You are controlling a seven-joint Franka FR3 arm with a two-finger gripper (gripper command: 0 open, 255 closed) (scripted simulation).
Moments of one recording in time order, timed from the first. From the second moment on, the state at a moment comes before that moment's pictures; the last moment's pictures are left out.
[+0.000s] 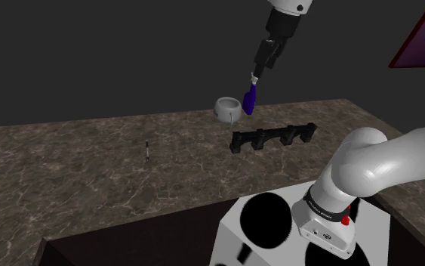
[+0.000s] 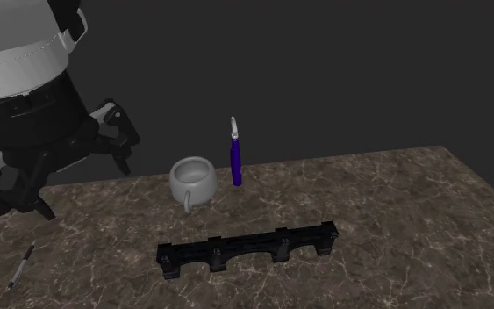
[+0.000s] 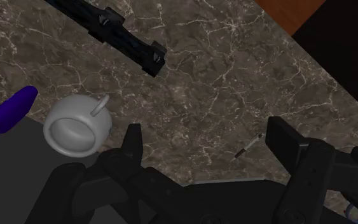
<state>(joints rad) -0.02 -0.78 0.06 -2.29 0.01 1.65 -0.08</state>
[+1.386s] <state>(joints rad) -0.18 -0.26 -0.16 -2.07 -0.04 1.91 -0.14</state>
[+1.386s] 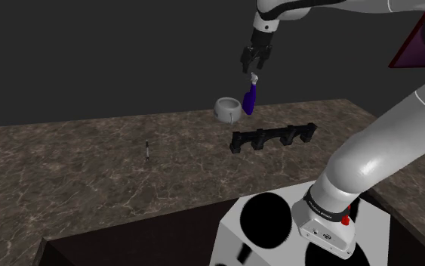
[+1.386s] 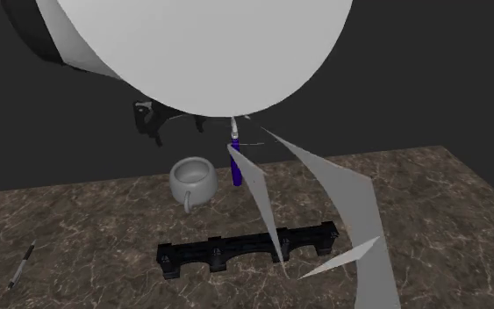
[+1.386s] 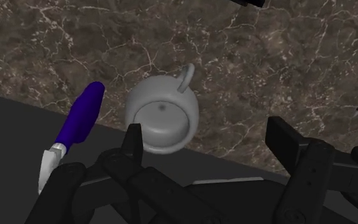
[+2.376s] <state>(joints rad) -0.31 0.23 -0.30 -1.68 0.08 1.95 -0.21</state>
